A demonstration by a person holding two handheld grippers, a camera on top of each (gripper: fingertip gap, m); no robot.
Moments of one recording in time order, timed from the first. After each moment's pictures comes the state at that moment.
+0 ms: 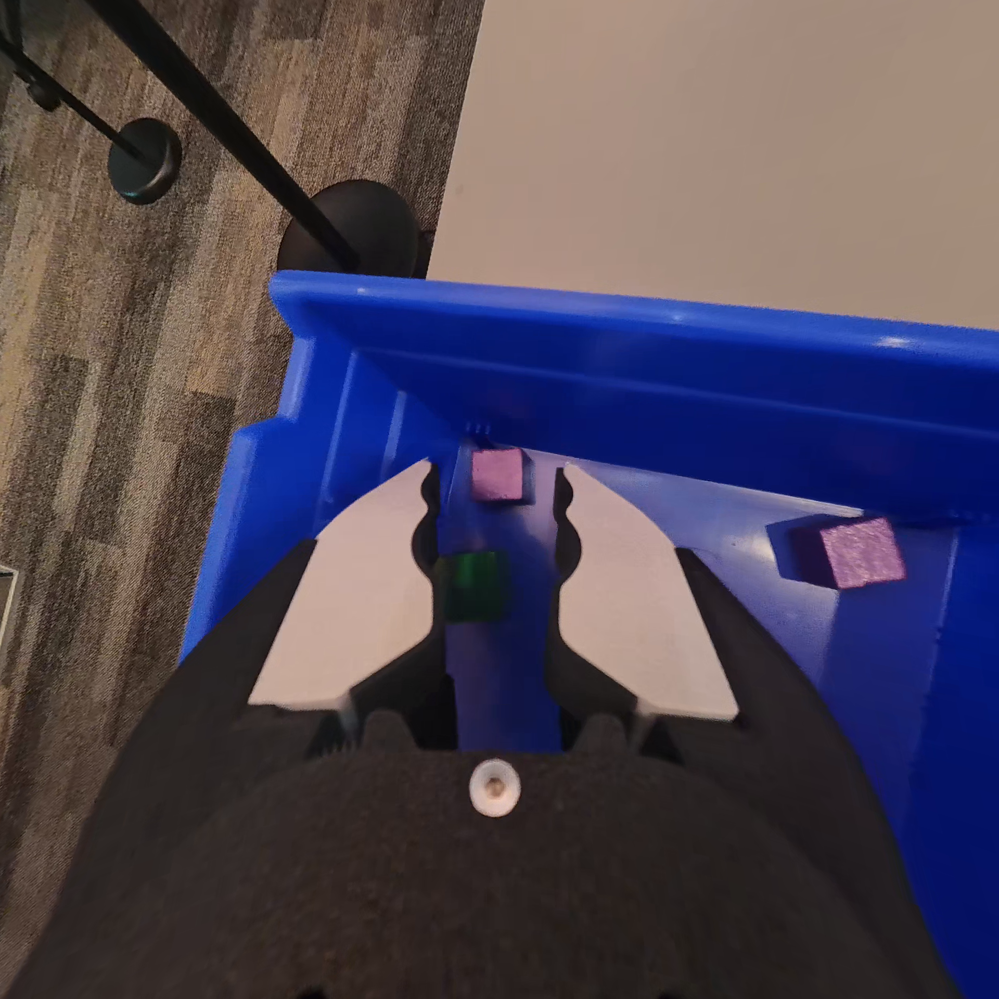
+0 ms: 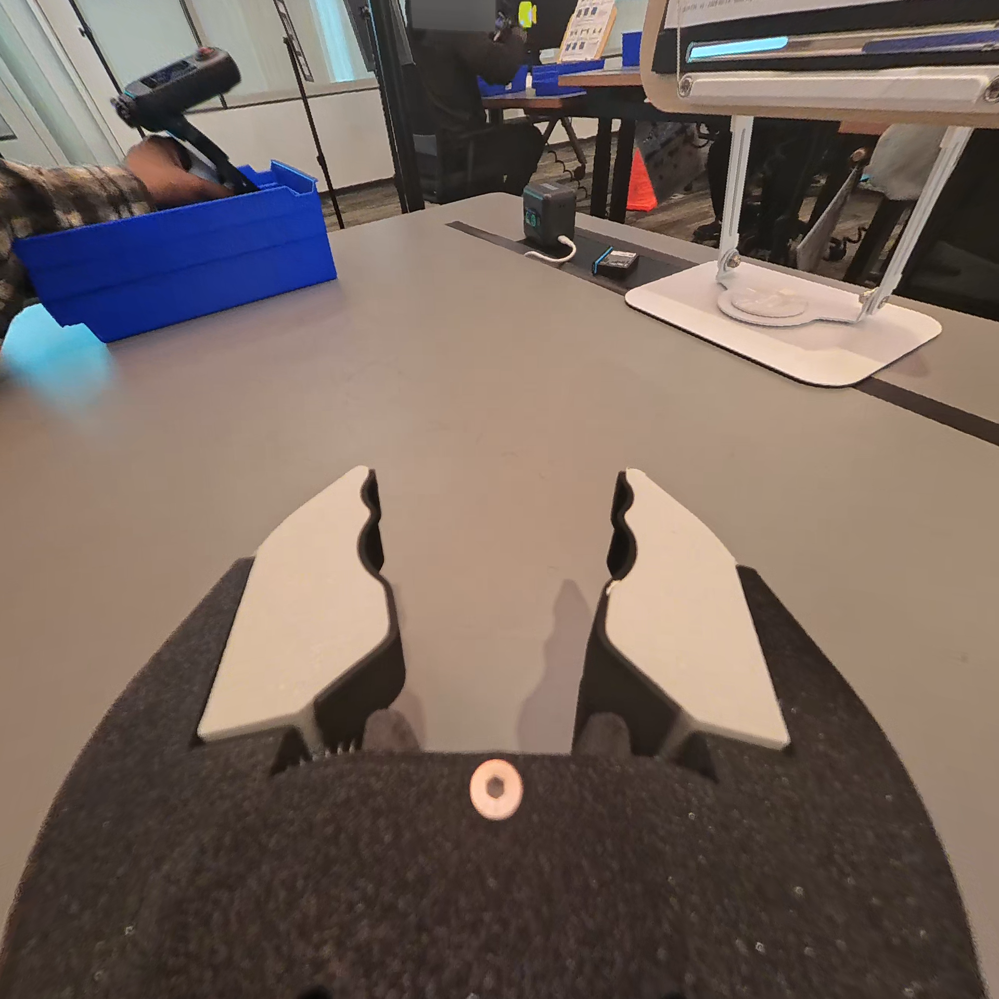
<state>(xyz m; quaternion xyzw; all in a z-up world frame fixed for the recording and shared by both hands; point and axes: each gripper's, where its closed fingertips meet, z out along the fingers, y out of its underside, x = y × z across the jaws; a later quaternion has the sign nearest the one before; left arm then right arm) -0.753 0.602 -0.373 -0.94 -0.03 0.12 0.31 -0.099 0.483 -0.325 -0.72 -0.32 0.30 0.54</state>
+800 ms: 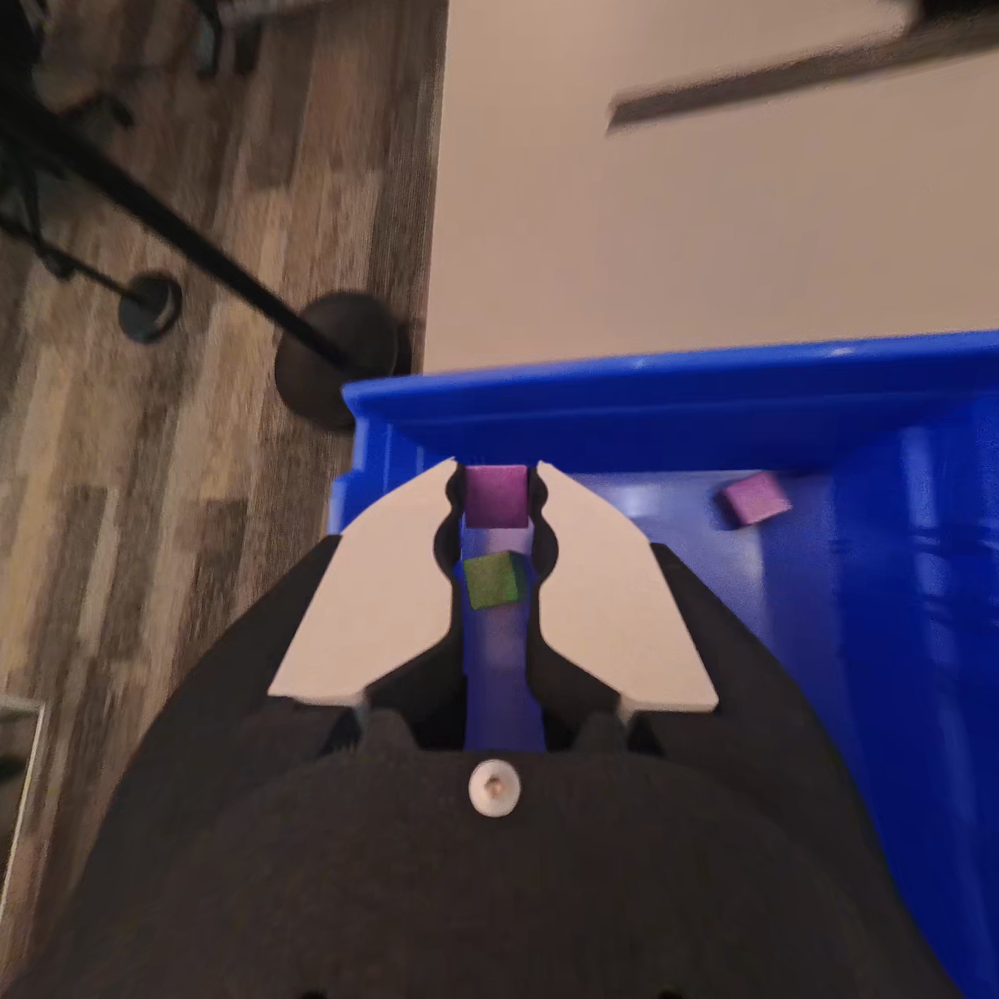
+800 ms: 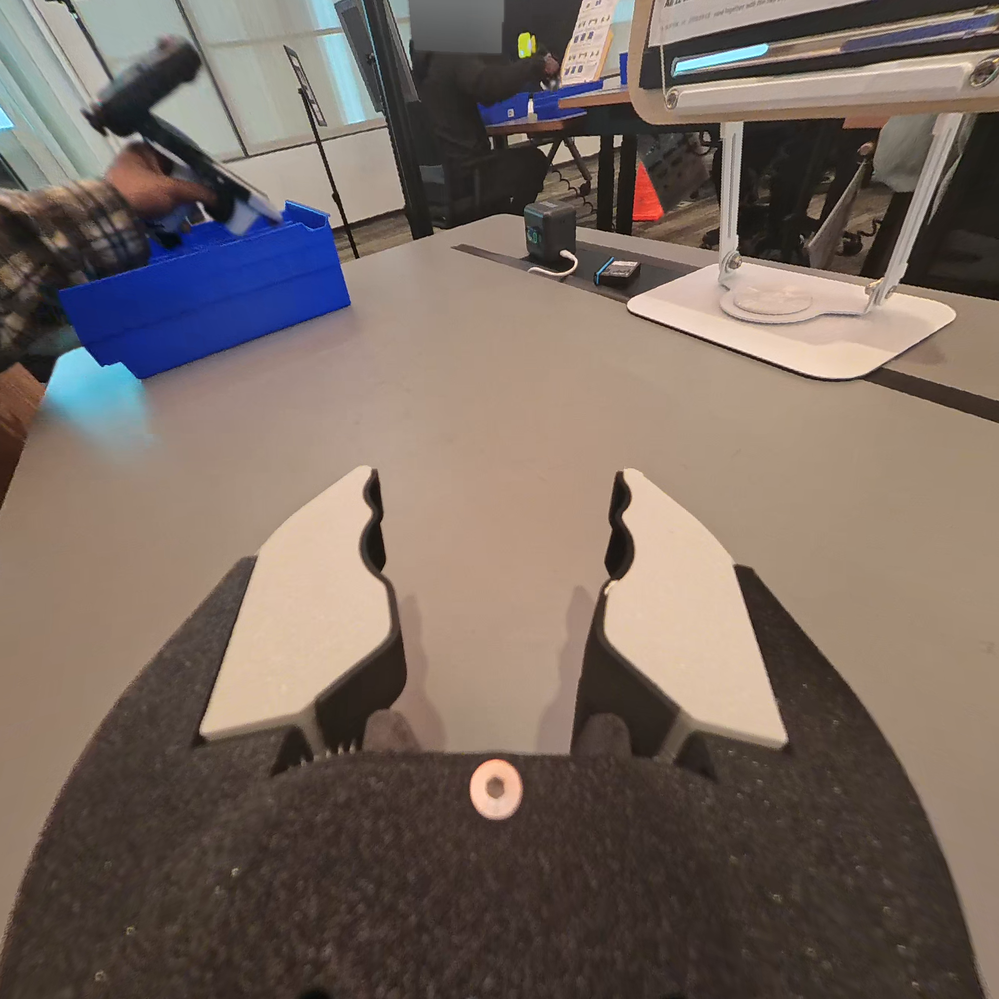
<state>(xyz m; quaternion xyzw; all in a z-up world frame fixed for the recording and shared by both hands) -0.735 0.599 -0.309 -0.92 0.07 0.10 0.38 -0.095 0.484 -0.321 -0.71 -0.30 0.33 0.54</state>
